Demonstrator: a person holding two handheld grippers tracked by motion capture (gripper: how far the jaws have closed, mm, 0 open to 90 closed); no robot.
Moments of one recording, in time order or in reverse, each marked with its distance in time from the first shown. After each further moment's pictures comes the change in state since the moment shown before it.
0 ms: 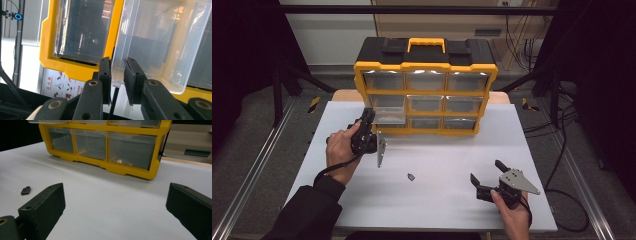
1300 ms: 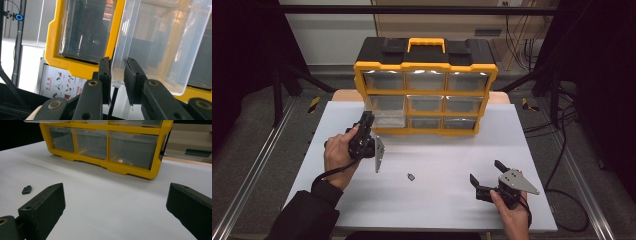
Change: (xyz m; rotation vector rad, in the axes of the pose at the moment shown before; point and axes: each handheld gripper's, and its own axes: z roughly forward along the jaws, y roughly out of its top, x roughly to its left) left arm 0.002 0.000 -0.014 -0.015 -0.003 -0.016; right arm 0.001 0.000 0.000 0.005 0.005 0.002
